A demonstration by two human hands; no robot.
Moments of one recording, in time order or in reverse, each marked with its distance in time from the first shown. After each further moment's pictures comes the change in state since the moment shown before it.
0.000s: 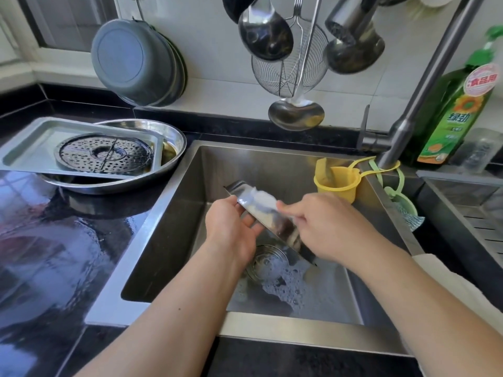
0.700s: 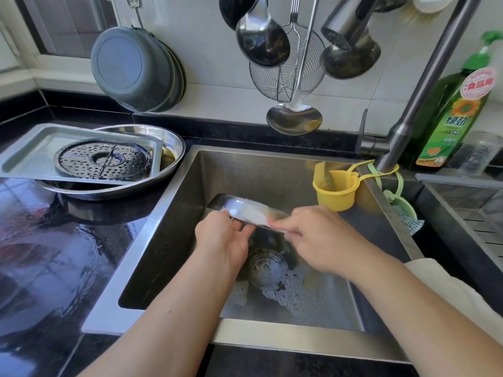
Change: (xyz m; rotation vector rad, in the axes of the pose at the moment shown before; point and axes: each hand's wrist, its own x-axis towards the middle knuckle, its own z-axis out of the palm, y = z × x) left_hand 0.013 0.004 -0.006 -0.088 0.176 0.042; right_hand 0.002 0.006 0.012 0.109 -0.076 -0.027
